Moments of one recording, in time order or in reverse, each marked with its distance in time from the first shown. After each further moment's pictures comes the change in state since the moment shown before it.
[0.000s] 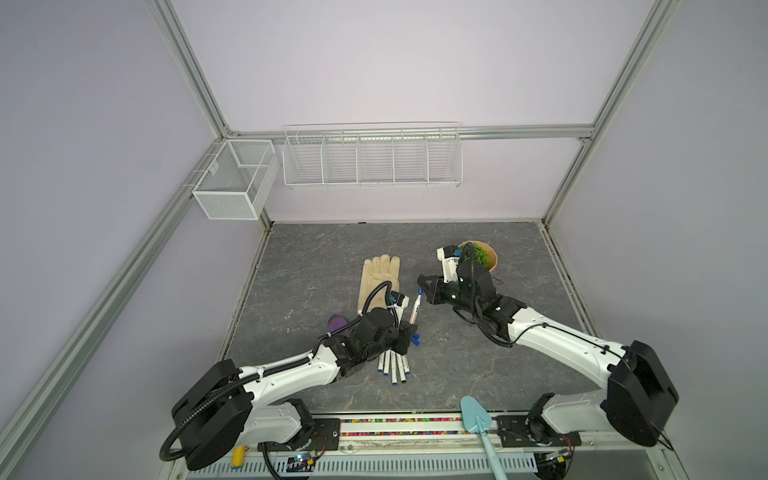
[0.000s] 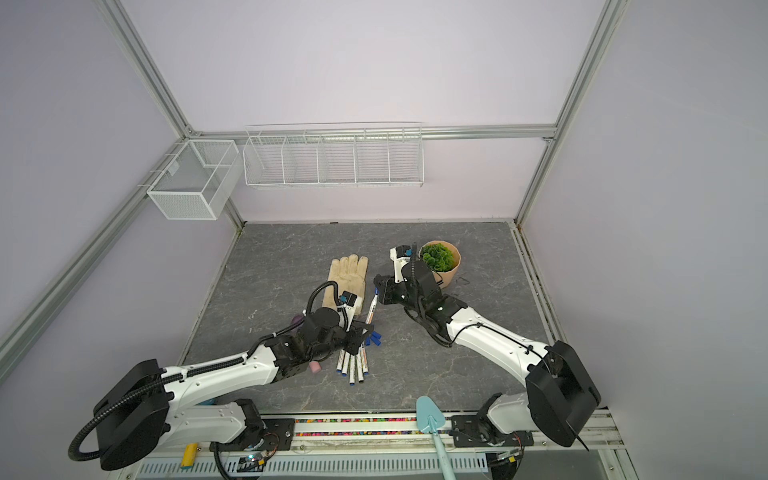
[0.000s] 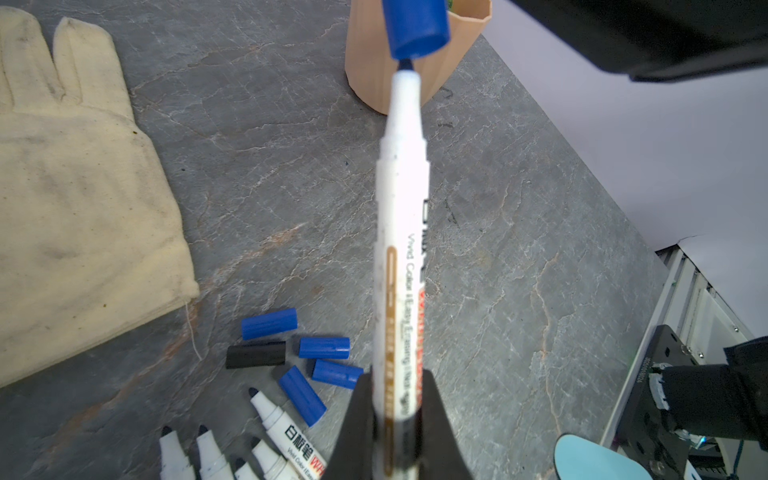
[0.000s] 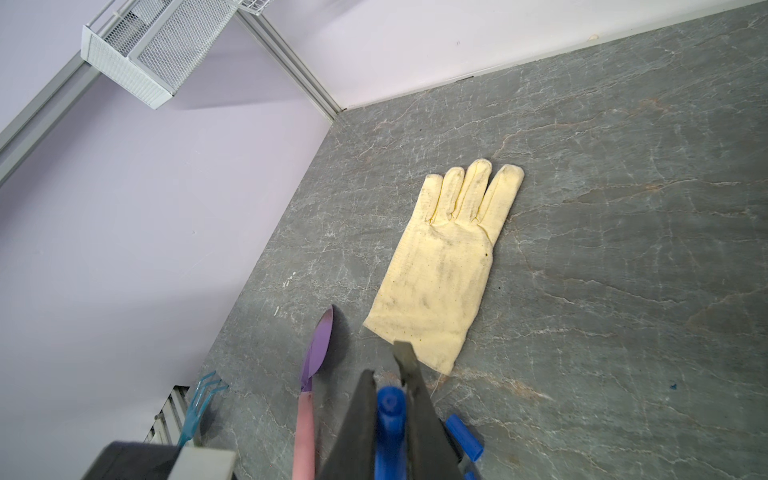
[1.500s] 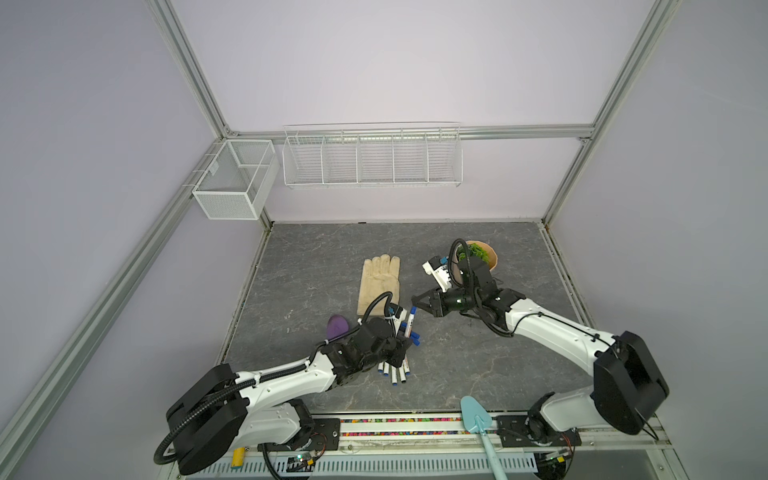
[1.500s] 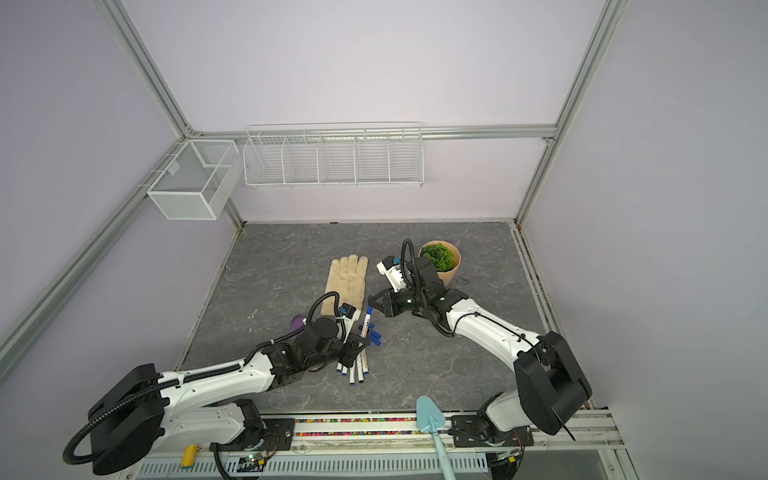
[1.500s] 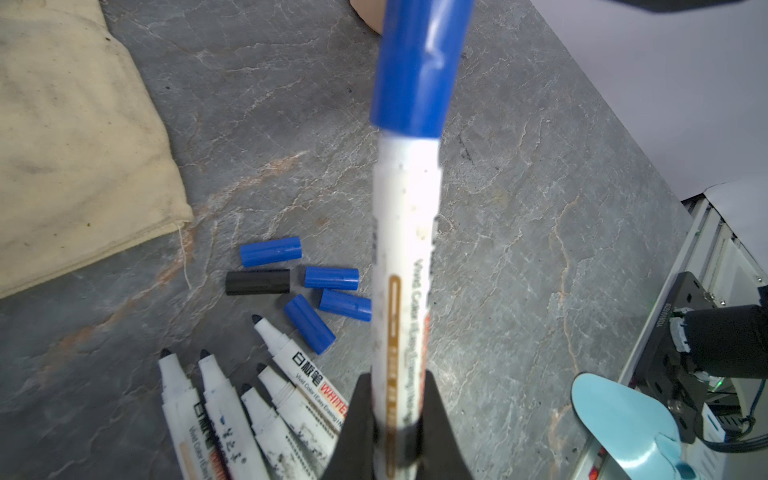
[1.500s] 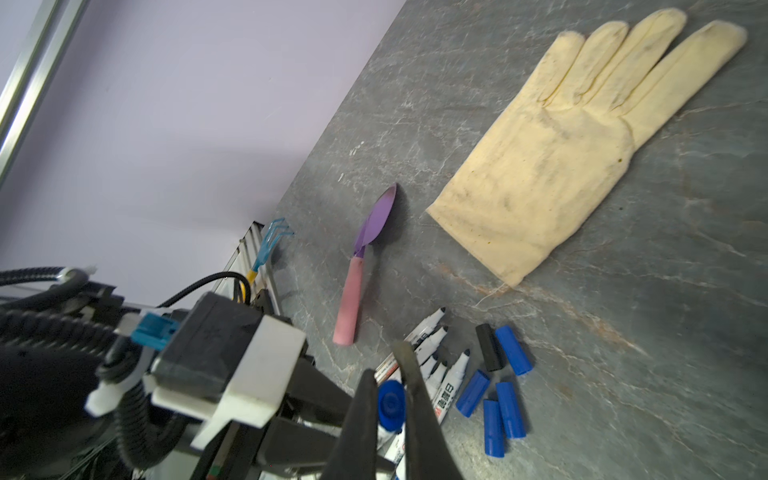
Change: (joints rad) left arm -0.023 -0.053 -0.093 -0.047 0.007 0.002; right arm -0.090 0.068 0.031 -0.183 -0.556 -0.242
